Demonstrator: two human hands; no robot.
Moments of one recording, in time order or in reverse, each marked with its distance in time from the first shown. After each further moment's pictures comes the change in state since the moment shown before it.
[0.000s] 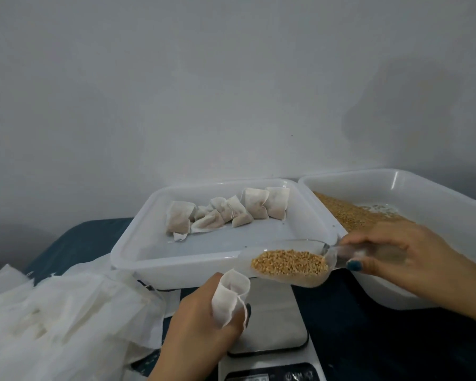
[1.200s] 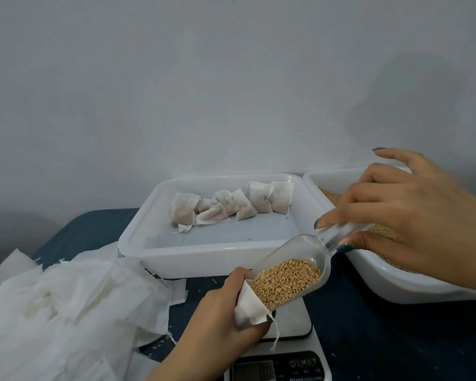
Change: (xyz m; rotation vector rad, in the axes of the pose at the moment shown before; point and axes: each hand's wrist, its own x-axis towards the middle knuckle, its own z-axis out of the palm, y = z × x) left_hand -0.004 0.012 0.004 -0.112 -0.168 0.070; right_hand 0.030 -0.044 -0.029 -0.637 -0.085 -0.451
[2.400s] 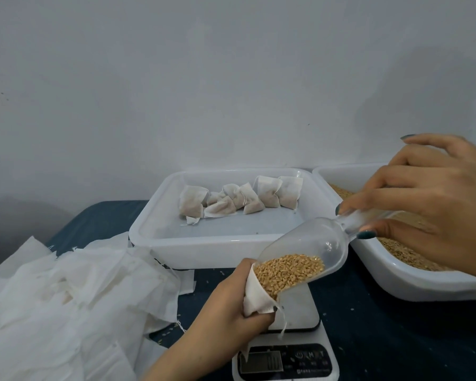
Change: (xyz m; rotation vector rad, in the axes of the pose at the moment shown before) left_hand -0.003 0.004 -0.004 -0.182 -0.030 0.048; right_hand -0.003 0.014 0.009 -0.105 0.155 -0.015
